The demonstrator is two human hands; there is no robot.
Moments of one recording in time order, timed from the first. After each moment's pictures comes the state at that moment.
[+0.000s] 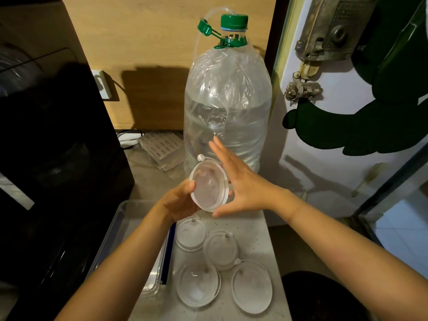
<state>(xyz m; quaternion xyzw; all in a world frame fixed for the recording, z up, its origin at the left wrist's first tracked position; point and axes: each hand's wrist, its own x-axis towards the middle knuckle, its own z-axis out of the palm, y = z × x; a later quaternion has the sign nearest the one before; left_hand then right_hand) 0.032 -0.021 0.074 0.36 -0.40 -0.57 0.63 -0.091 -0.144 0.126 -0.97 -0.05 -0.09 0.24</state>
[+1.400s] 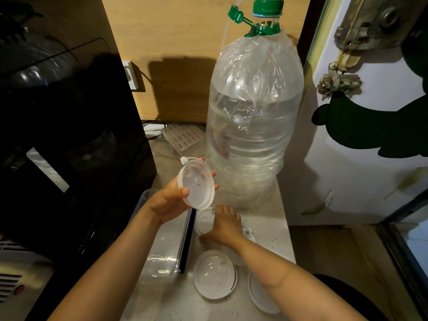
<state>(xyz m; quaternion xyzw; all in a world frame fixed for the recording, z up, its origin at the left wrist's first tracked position) 0.059 0.034 0.065 0.45 -0.34 -0.49 0.66 -0.038 -0.078 -0.039 -0.93 0.27 0.06 0.26</state>
